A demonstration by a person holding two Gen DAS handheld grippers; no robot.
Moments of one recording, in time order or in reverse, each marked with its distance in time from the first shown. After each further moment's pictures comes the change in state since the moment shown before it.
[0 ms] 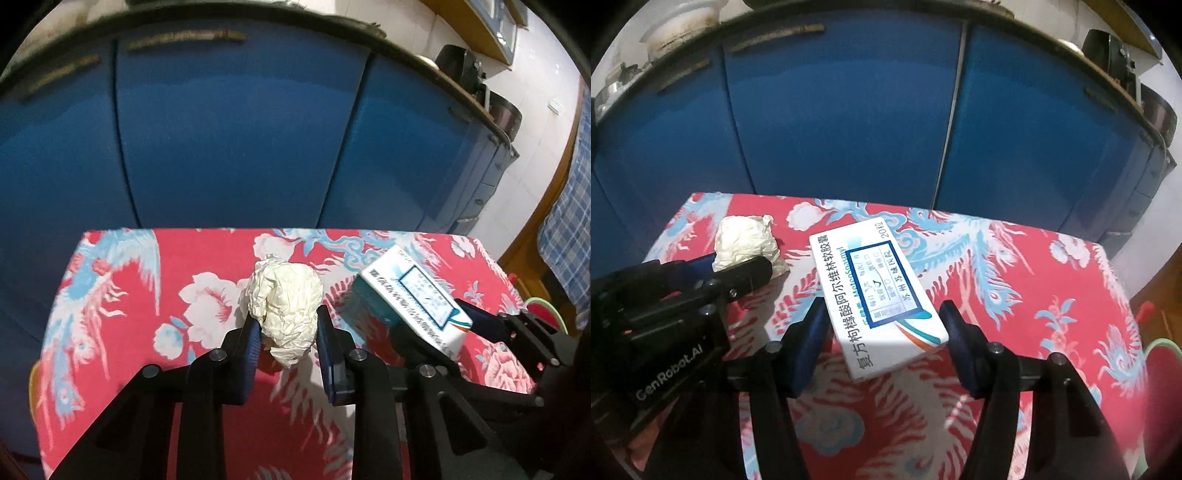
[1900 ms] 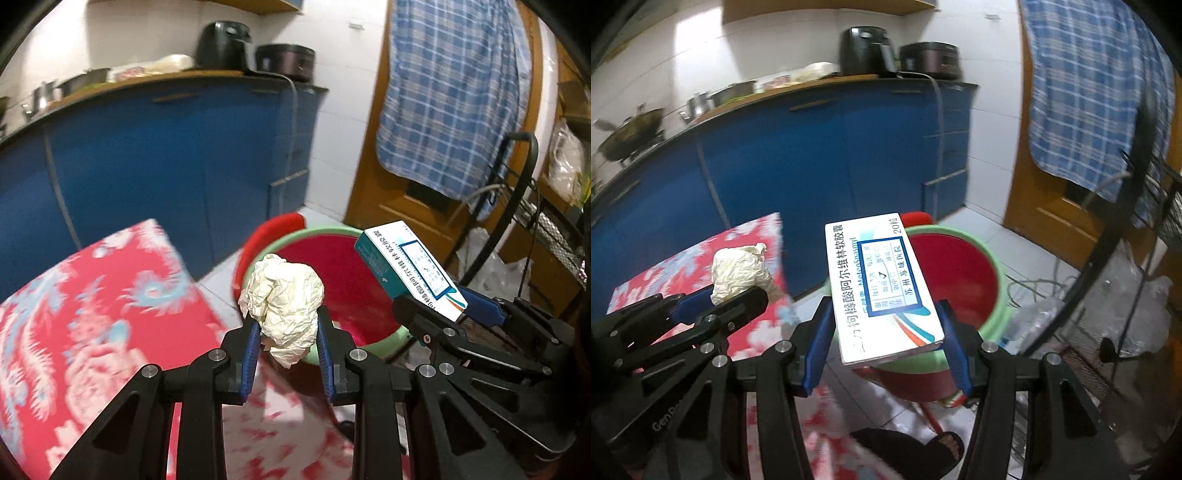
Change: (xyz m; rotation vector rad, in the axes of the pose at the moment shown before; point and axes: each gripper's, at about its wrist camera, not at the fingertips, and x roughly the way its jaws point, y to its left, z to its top) left arm -0.068 -0.385 -0.098 0.449 0.005 -0.406; right arm -0.228 -0.305 -0.183 0.494 -0.134 -0.365
